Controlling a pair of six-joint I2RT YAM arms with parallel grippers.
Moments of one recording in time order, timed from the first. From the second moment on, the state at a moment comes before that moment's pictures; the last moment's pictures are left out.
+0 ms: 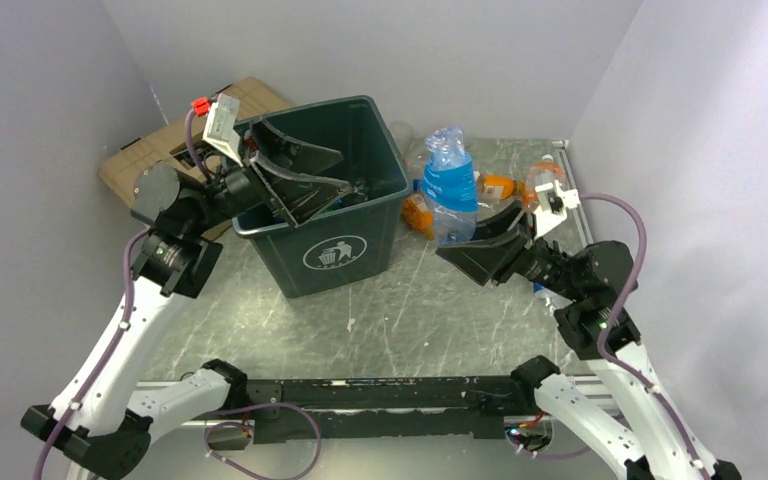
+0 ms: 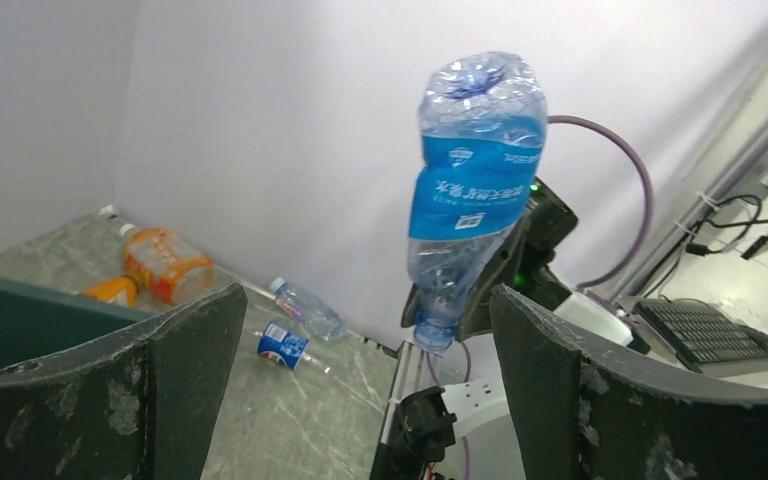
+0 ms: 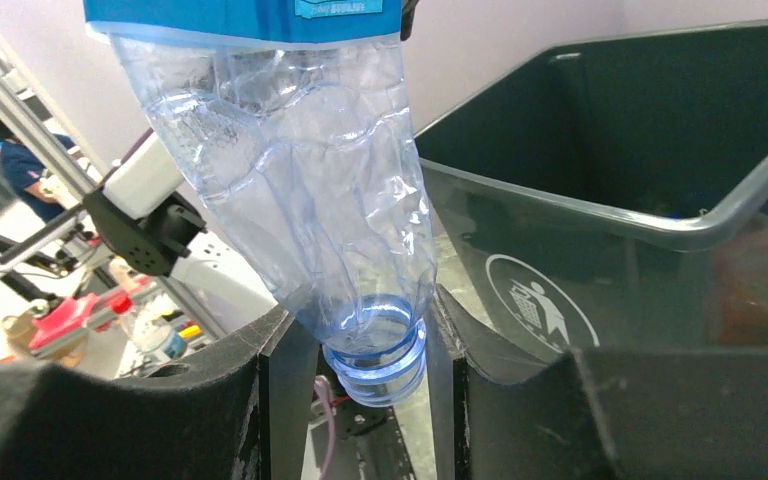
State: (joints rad) left arm -0.47 0.99 1.30 0.14 0.68 -0.72; right arm 0.49 0.61 0.90 0.05 -0.66 0.62
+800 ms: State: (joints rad) left arm -0.59 1.16 1.31 0.38 0.85 -0.70; right arm 0.70 0.92 0.90 0.42 -0.74 0.84
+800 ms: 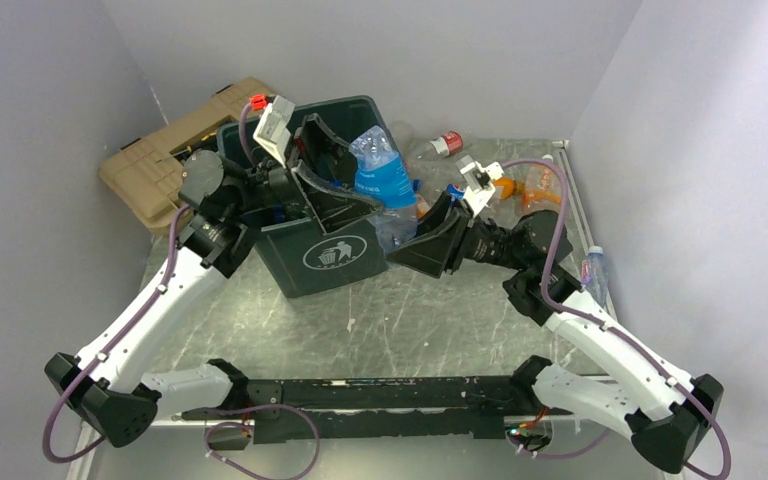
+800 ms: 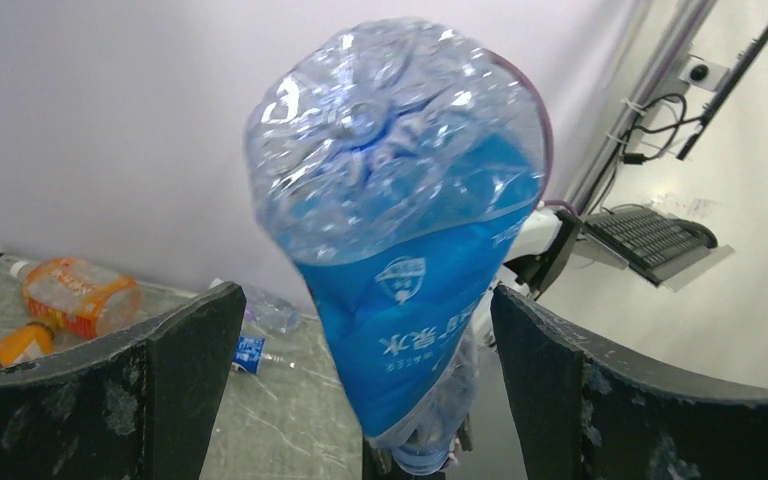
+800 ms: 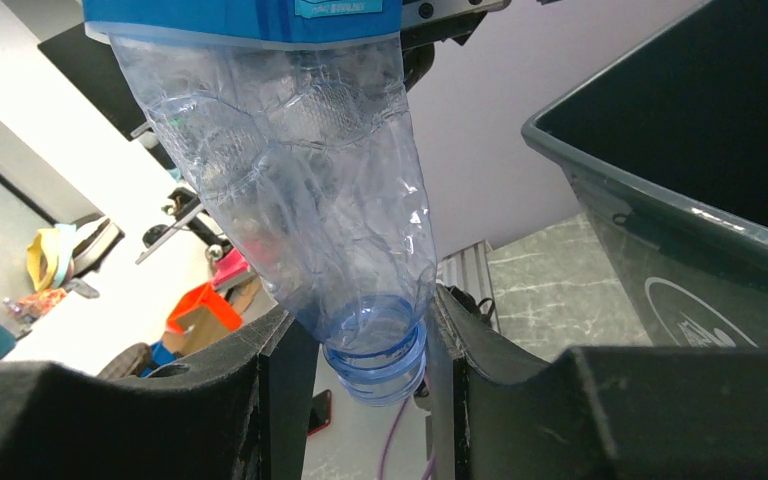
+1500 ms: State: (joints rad) left arm -0.61 1.12 1.26 0.47 0.92 -0.78; right arm 0.74 0.96 0.90 0.47 -0.76 0.82
